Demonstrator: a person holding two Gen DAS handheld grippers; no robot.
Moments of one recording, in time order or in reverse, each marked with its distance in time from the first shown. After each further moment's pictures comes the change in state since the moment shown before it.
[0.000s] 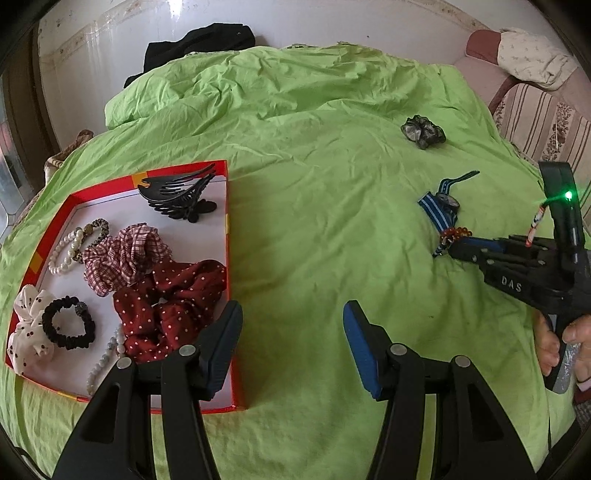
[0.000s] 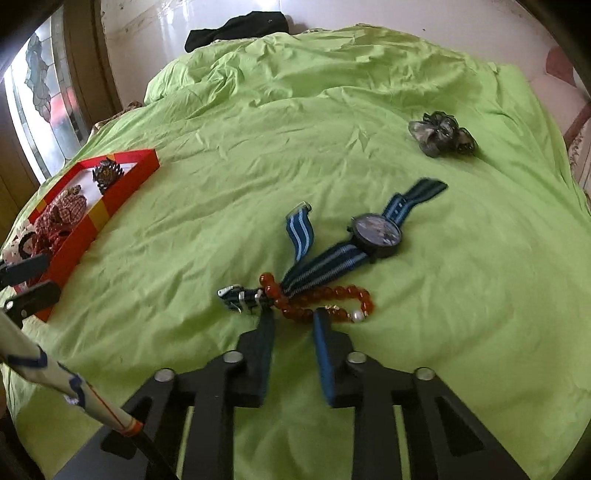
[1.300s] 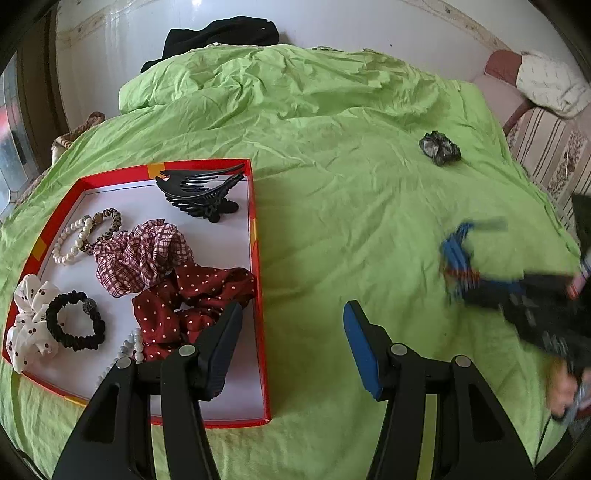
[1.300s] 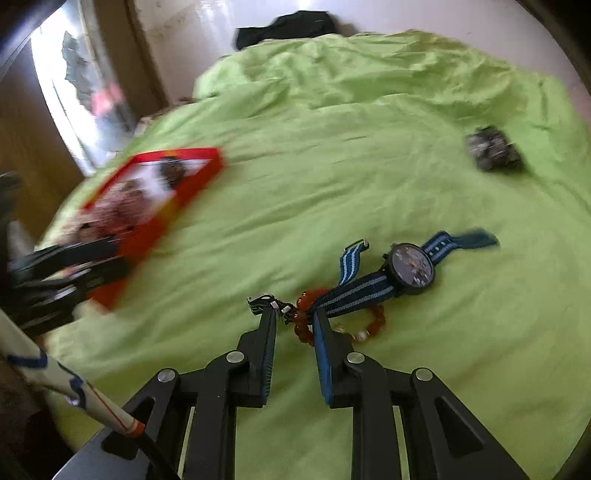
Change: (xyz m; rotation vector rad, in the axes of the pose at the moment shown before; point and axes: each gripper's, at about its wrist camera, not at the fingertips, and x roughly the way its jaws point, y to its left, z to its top) left arm 0.002 0.026 0.009 -0.088 0.004 -0.011; right arm -0.034 0.039 -0.003 -0.074 0.049 0.251
